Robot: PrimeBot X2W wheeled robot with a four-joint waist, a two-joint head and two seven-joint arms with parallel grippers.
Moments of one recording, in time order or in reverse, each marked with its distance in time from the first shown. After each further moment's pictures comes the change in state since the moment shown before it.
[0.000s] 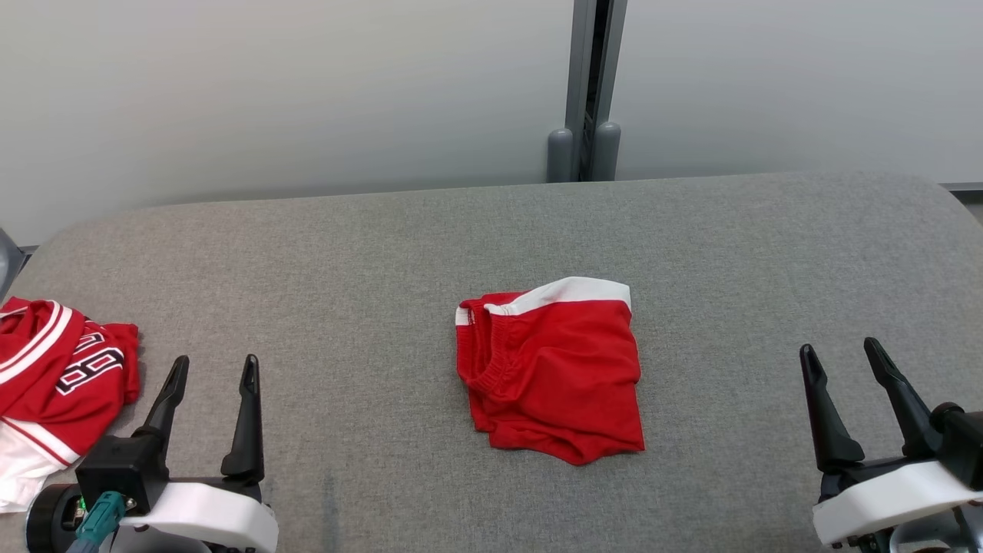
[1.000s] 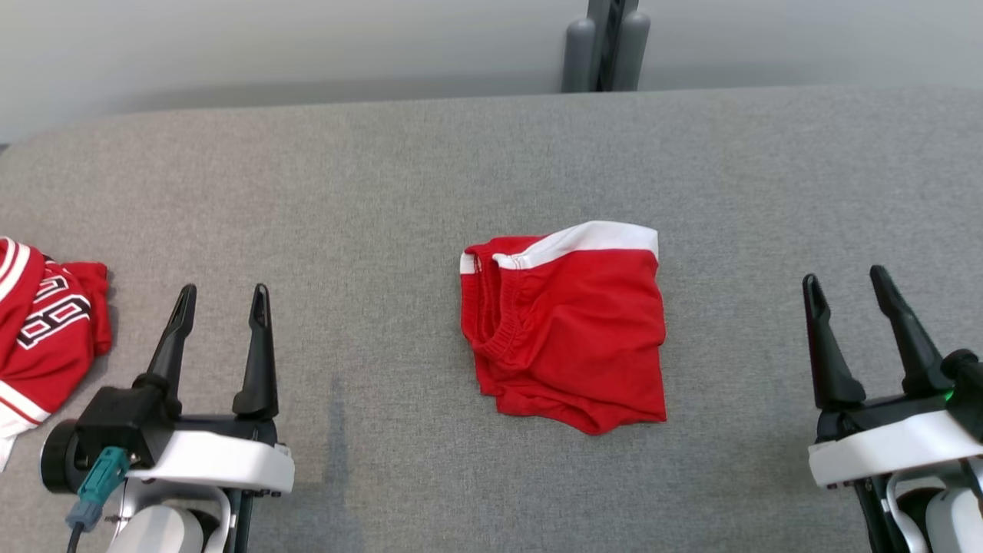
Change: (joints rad) left arm -0.140 -0.064 0.008 0.045 0.018 -0.043 -0.070; right arm -0.139 -0.021 0.027 0.027 0.017 0.000 -0.087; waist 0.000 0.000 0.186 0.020
